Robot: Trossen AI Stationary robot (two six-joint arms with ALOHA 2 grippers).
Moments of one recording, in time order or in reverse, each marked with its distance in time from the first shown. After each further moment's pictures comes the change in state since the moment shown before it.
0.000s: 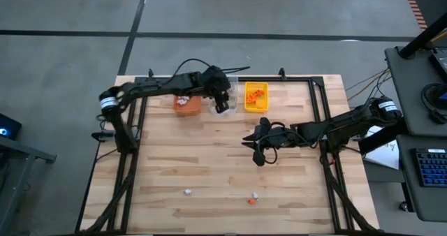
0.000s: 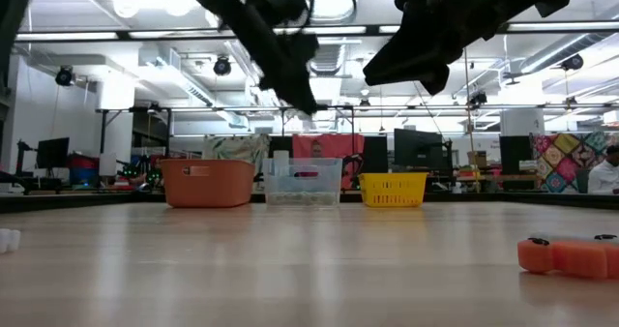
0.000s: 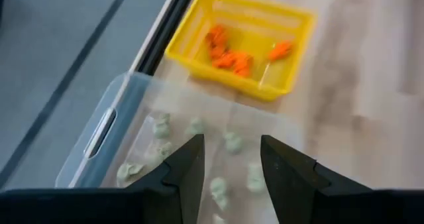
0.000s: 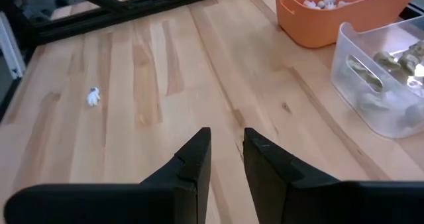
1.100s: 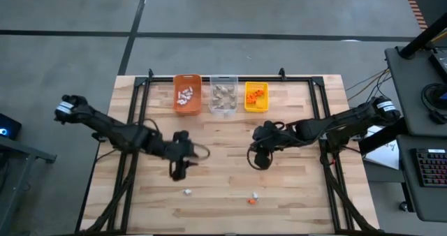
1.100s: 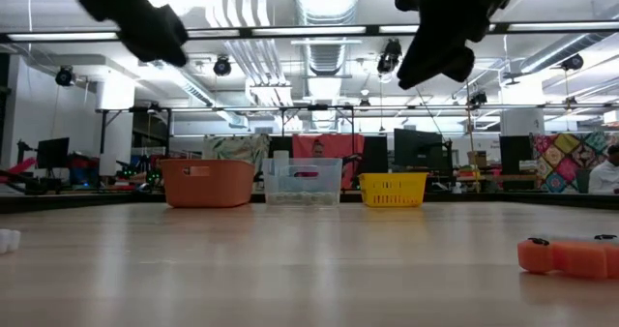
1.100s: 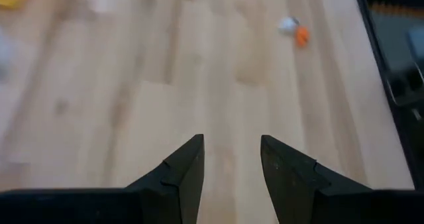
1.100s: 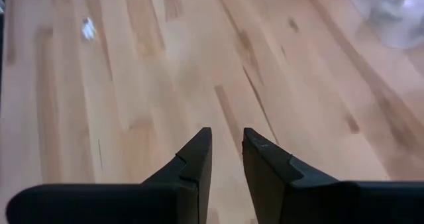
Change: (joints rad) left arm -0.750 -0.576 -0.580 0.024 -0.094 -0.508; right arm 0.025 0.022 0.231 -0.525 -0.101 0.166
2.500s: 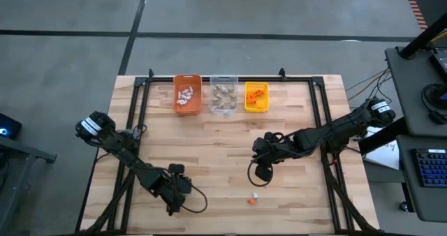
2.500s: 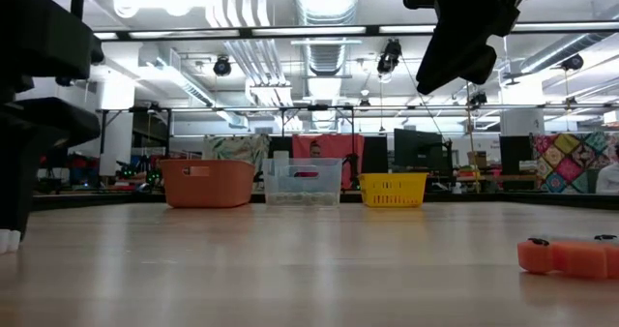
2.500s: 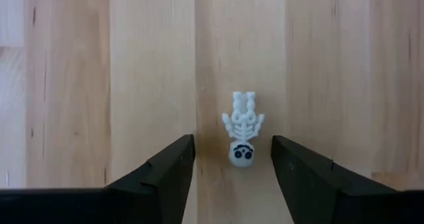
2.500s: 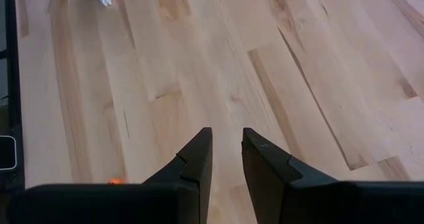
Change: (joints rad) left arm -0.367 0.490 -0.004 0.017 -0.014 -0.317; right arm 0.121 0.071 0.033 -0.052 0.006 0.135
